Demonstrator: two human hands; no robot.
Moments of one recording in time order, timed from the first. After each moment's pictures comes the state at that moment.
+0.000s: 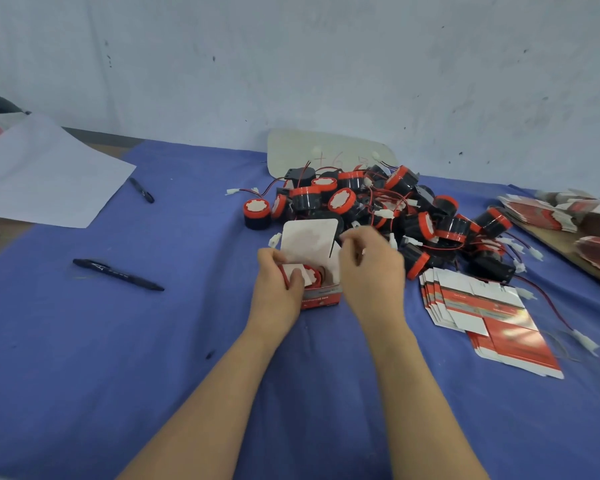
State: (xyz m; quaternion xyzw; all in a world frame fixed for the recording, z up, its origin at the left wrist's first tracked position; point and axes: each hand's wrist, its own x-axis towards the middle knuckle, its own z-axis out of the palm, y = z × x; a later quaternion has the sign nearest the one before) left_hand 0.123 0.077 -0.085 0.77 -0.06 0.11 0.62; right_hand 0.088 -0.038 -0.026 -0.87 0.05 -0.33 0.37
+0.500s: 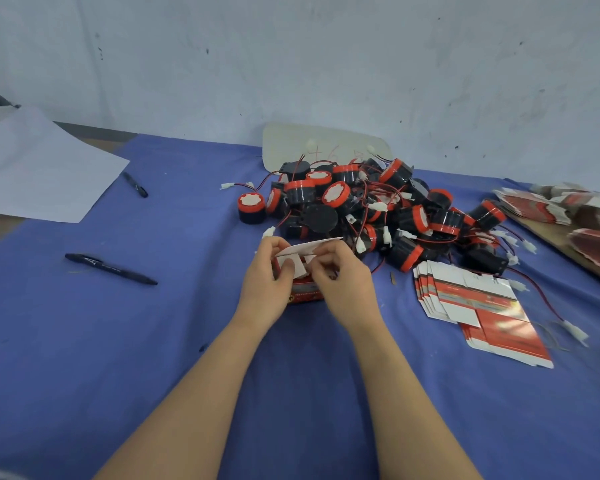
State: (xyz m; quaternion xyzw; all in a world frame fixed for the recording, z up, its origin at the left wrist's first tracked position) left_hand 0.115 0.083 -0.073 0.77 -0.12 0.12 0.61; right_hand 0.097 -0.040 -0.064 -0.85 -0.01 -0.21 0.49
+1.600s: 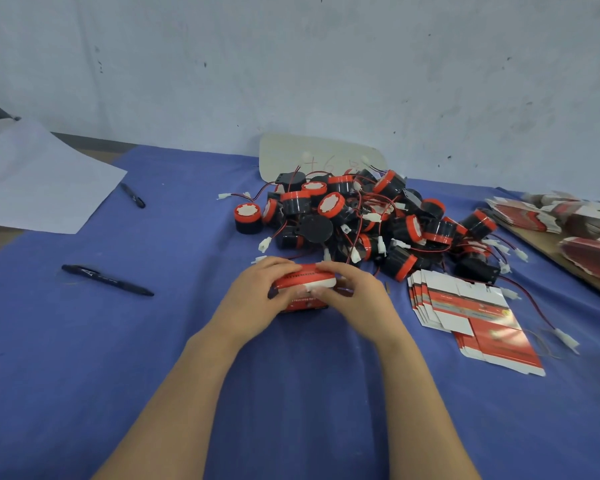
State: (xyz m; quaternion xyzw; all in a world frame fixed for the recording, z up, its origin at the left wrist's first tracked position) left_hand 0.124 0.107 -0.073 0.86 -0.27 0.14 0.41; right_hand 0.087 -0.075 -0.059 -0.87 -0.04 -0.12 0.47
